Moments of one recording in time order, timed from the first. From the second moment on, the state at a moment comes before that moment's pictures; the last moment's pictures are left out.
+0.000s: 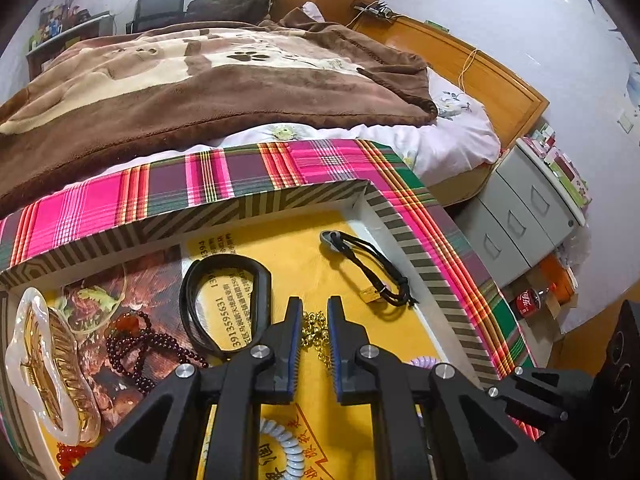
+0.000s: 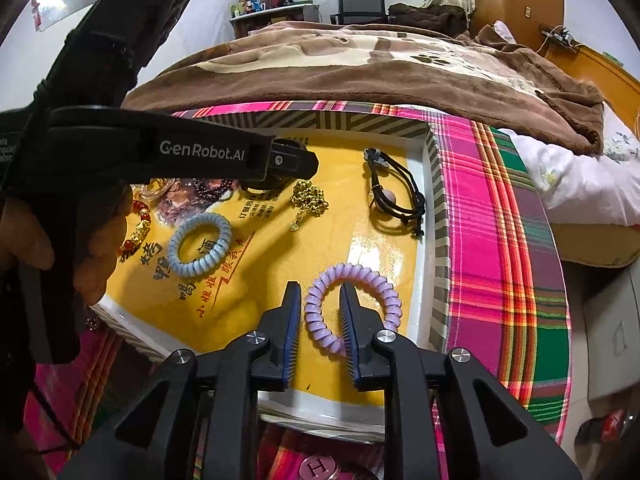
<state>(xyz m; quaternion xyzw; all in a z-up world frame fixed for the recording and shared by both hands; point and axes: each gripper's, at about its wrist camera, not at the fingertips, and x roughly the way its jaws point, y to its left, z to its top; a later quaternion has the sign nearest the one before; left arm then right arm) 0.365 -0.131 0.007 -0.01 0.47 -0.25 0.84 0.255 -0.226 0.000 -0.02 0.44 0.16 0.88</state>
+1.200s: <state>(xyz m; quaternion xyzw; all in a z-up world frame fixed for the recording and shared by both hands) 0.190 -0.004 0.067 -0.05 0.40 -0.18 0.90 0.141 -0.270 0.029 0.01 0.41 0.12 0.90</state>
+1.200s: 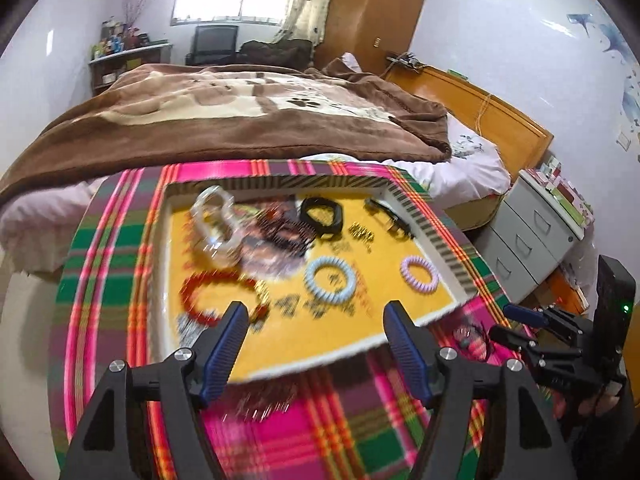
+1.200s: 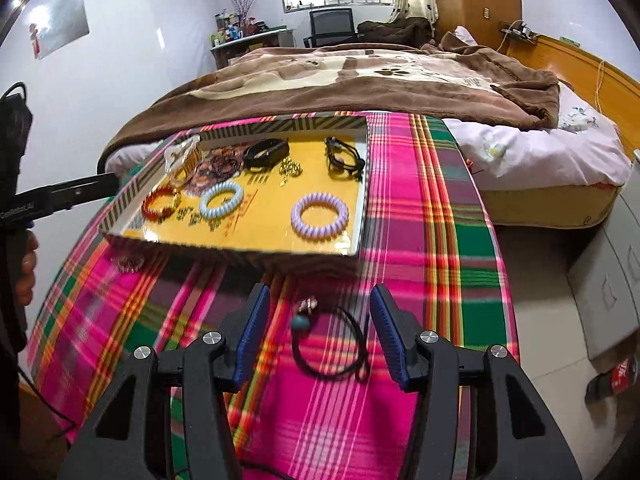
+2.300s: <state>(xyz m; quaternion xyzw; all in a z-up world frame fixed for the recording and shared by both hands) 0.130 0.074 0.018 -0.09 0.42 -0.08 0.90 0.147 -0.236 -0.010 -0.02 0.45 0.09 0.89</state>
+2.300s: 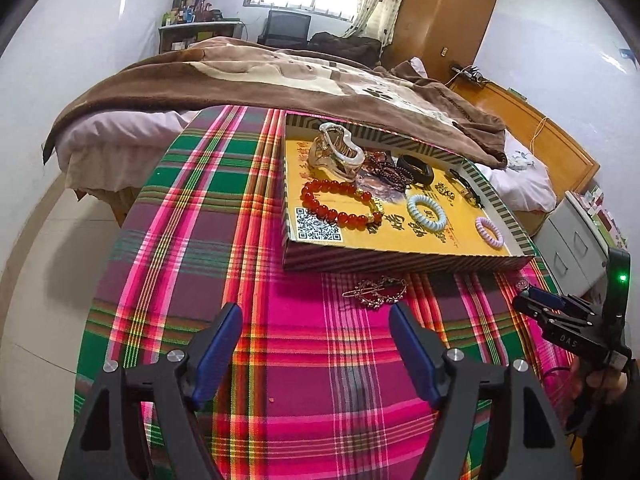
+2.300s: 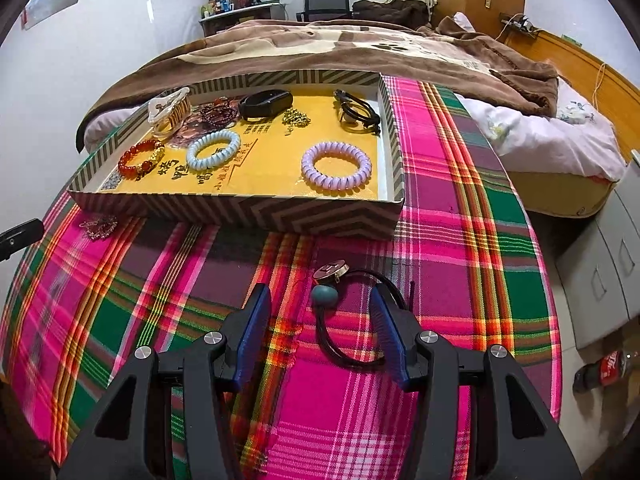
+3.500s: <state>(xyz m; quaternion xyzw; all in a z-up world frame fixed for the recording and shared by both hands) 0.176 -0.006 -0.016 0.03 0.45 -0.09 0.89 0.130 -0.244 0.026 0.02 0.39 0.11 0.91</state>
